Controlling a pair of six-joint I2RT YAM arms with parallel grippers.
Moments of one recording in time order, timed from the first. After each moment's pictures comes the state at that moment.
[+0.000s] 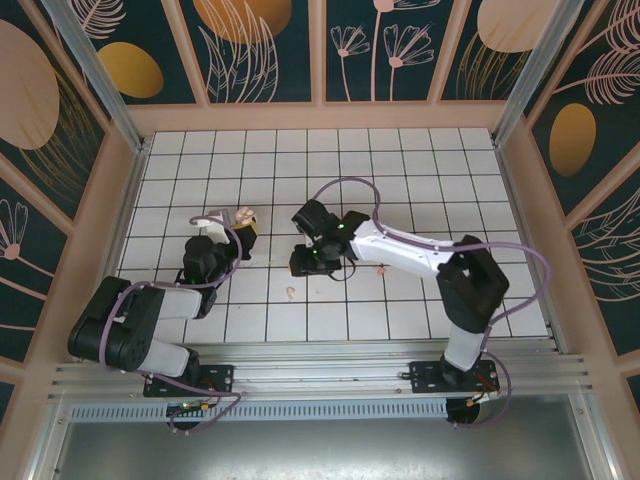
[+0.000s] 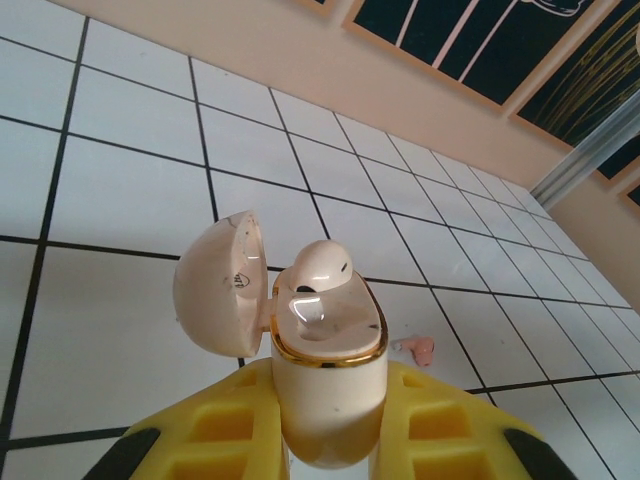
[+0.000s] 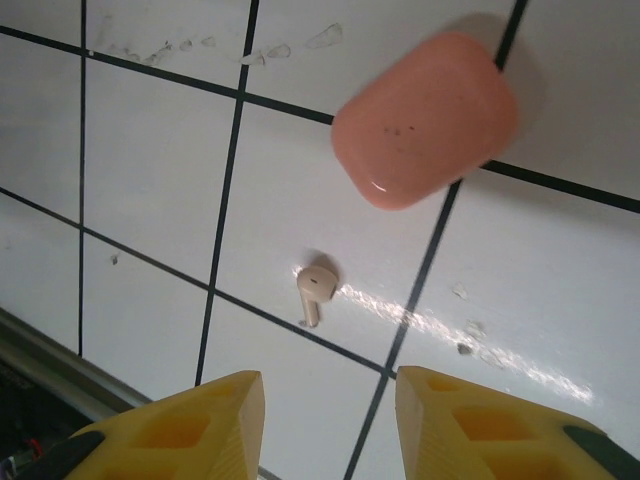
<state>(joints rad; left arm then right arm) -0.26 1.44 0.26 0.98 0.20 -0.51 0.93 1.80 1.35 -0.70 -0.21 0.68</state>
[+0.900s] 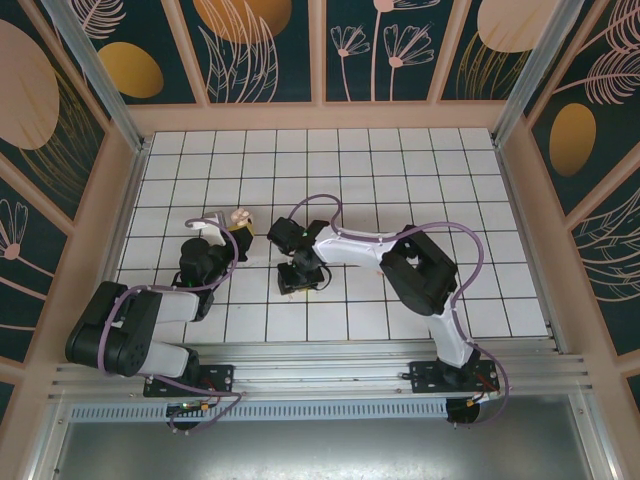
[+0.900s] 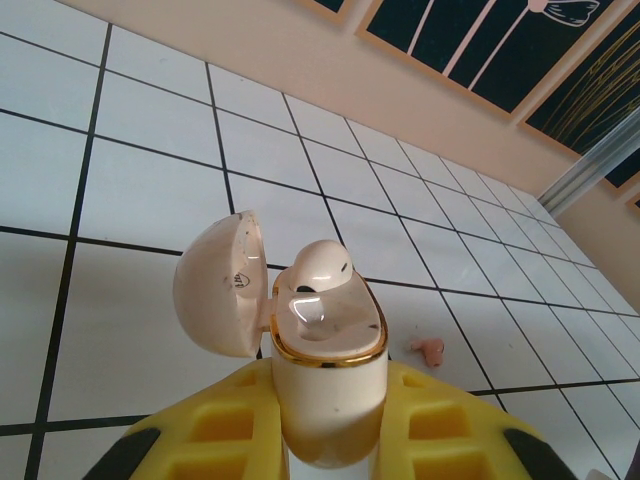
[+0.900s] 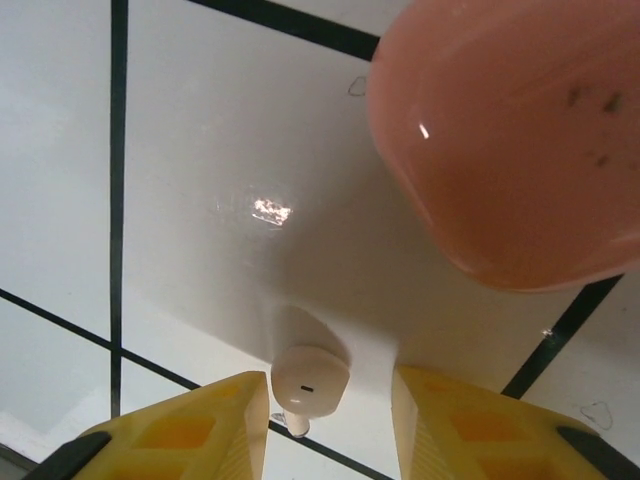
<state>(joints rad) -0.24 1.42 0.24 0.98 0.21 -0.51 0.99 2.09 1.50 -0.77 -0.24 0.65</state>
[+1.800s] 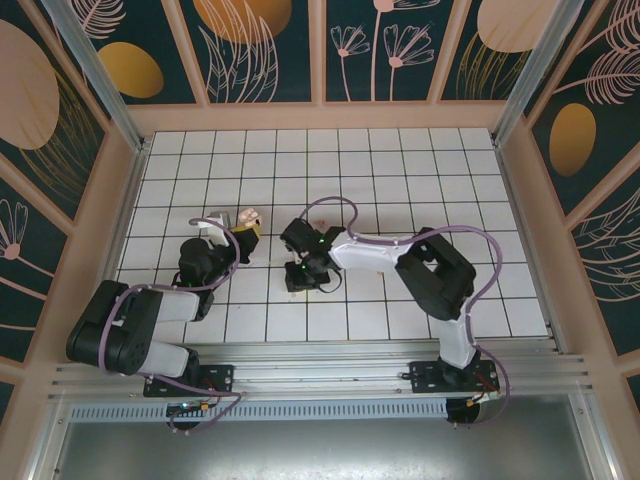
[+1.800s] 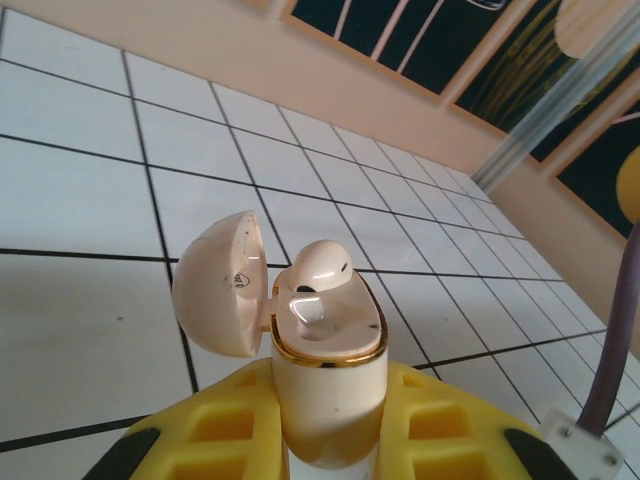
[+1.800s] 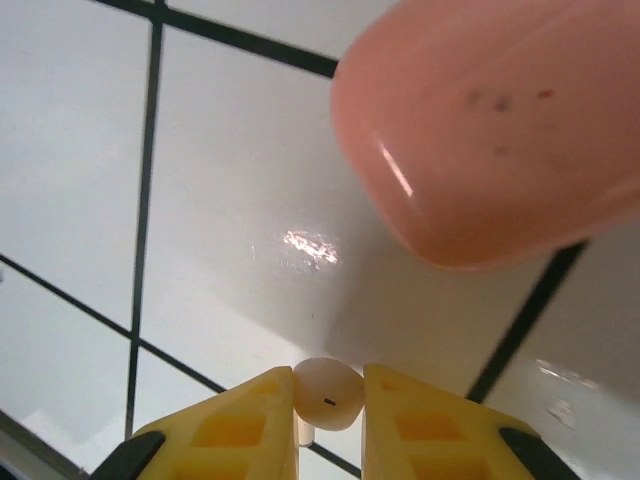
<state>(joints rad) -0.24 1.43 0.24 1.04 0.36 -0.51 0.96 1.94 1.28 -0.53 -0.25 0.66</state>
